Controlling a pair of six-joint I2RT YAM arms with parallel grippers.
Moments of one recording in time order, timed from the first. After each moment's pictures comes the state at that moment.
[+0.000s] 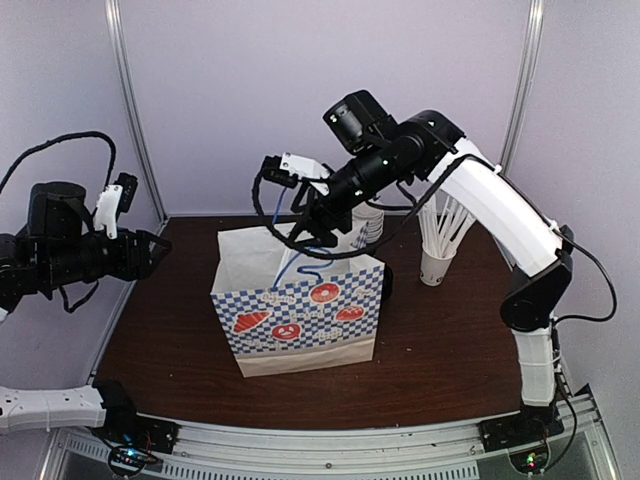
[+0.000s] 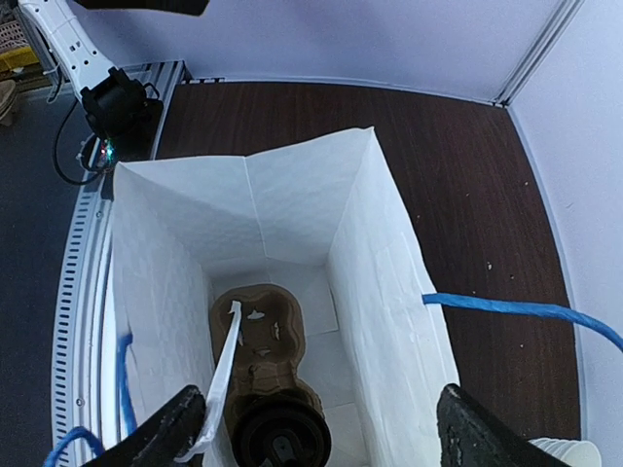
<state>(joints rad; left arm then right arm) -0.74 0.76 1.19 -0.92 -0.26 -0.33 0.94 2.13 2.59 -1.25 -0.35 -0.49</state>
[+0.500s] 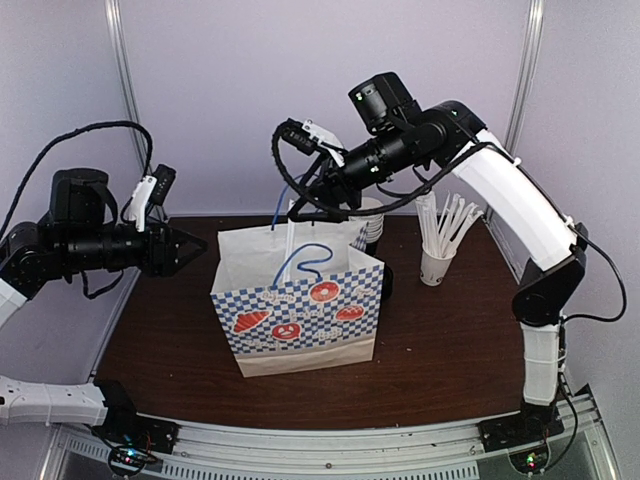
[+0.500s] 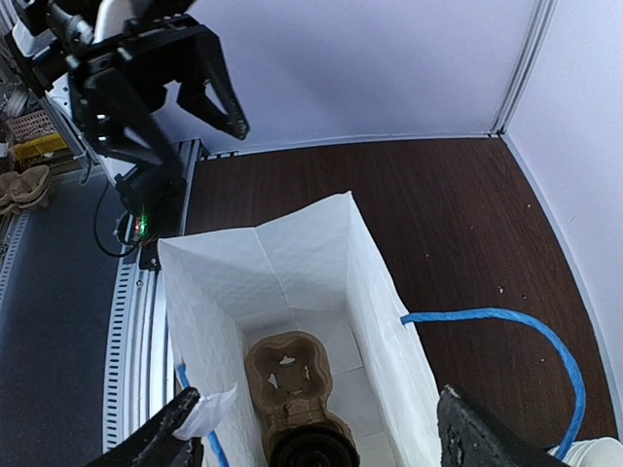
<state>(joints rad) -0.74 0.87 1.19 -0.80 0.00 -0.23 0.87 2.04 2.55 -1.16 -0.49 -0.34</state>
